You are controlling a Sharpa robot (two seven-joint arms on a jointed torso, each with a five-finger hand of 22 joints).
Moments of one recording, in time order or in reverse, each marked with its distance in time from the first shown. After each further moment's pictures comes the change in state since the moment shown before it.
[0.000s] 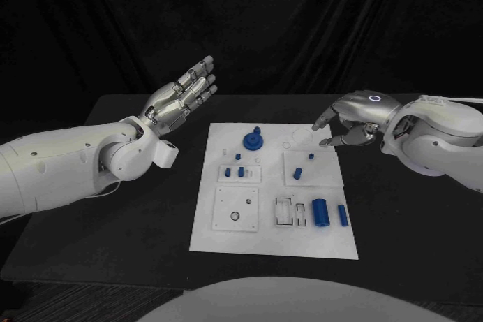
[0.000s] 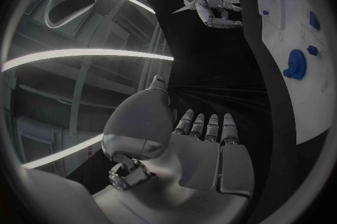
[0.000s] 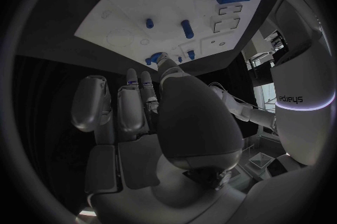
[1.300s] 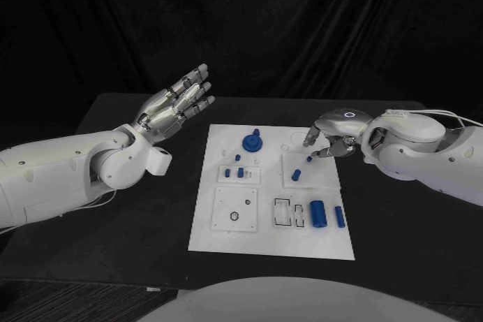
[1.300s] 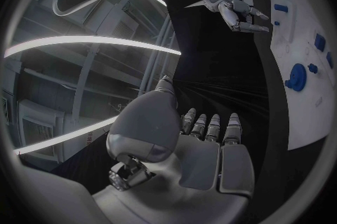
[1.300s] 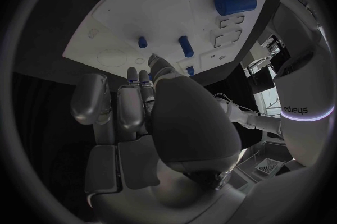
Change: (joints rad) left arm -0.018 -0.010 0.000 0.019 0.052 0.066 0.005; left_hand 0.133 0.061 -0.059 -0.002 0.195 0.025 0.057 0.000 0.003 -0.002 0.076 0.000 0.001 -0.002 0.070 0.000 0.000 0.048 0.000 0.140 0.001 0.018; right arm -0.076 0.080 0.000 -0.102 -0.015 0.059 -0.006; right_hand 0.083 -0.006 0.029 -0.026 0.106 0.038 0.040 0.006 -0.024 0.058 0.000 -0.056 0.000 0.000 0.007 -0.024 -0.036 0.000 -0.007 0.000 -0.069 0.001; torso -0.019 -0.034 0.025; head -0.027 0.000
